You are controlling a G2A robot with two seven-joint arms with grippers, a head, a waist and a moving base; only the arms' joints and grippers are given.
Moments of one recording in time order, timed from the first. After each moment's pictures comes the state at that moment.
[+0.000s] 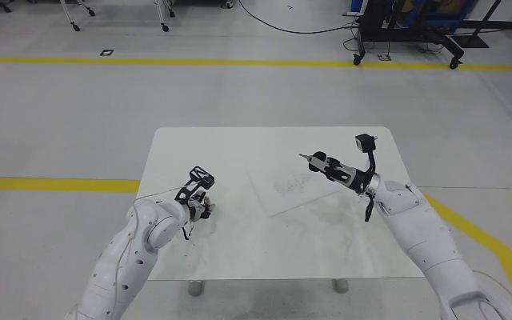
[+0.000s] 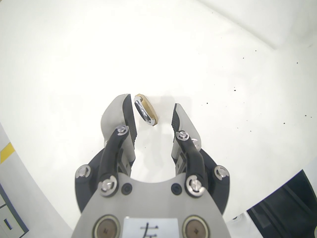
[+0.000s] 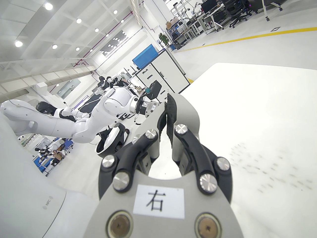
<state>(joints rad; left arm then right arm) 1.26 -1.11 -1.16 -1.62 1.13 -0.27 -0.92 -1.04 -1.05 1.11 -1.05 0.15 -1.01 0.64</state>
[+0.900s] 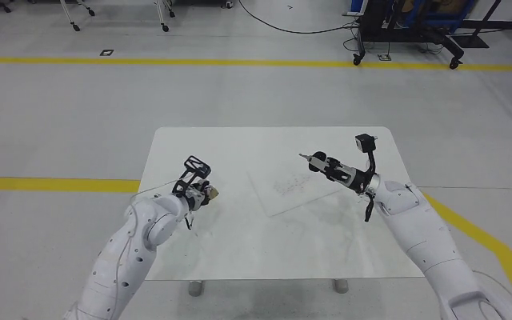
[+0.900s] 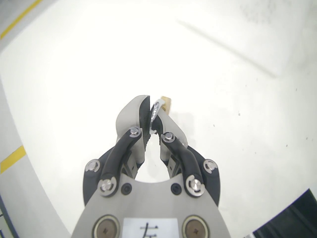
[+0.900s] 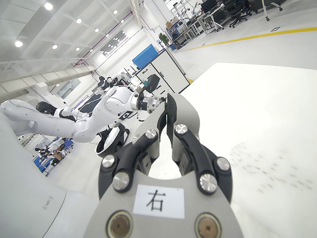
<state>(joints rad) 1.26 -1.11 -1.19 -1.61 1.15 -0.21 -0.68 -1.04 -1.05 1.11 -1.05 0.15 -1.01 0.64</state>
